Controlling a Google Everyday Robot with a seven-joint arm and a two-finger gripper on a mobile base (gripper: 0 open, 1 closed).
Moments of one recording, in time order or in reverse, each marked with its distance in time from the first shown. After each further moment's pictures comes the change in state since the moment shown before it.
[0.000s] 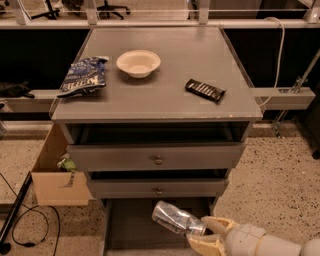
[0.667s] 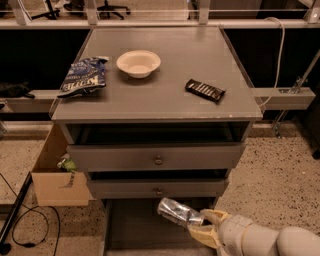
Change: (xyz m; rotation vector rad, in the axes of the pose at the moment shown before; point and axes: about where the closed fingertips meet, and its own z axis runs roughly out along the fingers) arm 0.034 -0.053 0.054 0.043 0.016 -0.066
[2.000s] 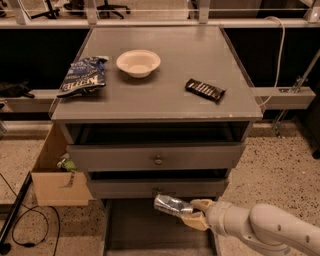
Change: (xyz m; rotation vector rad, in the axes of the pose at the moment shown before) arm 0.035 -0.051 0.091 -0.054 0.036 -0.074
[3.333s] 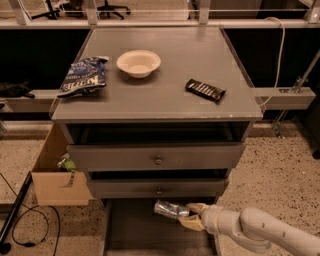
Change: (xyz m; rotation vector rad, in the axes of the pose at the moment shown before) arm 0.071 -0.034 0.085 -0.079 -0.073 -0.035
